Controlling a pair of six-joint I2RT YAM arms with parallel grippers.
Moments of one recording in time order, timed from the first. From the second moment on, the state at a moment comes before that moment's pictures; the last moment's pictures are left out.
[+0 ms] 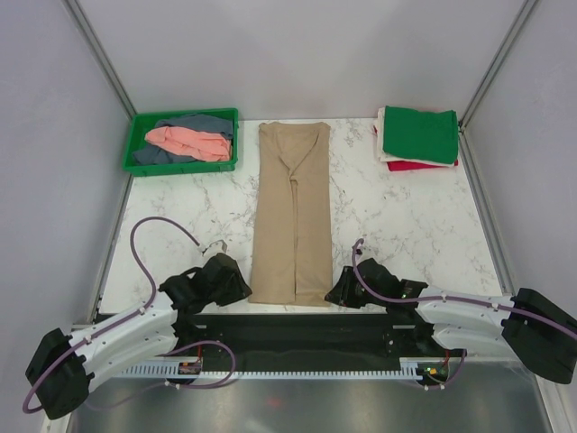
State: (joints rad) left arm -0.79 0.73 0.30 -0.53 -0.17 -1.02; right arm 0.96 1.03 0.20 0.10 -0.02 1.05
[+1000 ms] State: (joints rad) left arm -1.02 0.74 0.34 -0.49 -0.13 -1.09; right arm 0.99 0.88 0.23 -0.14 0.03 1.00
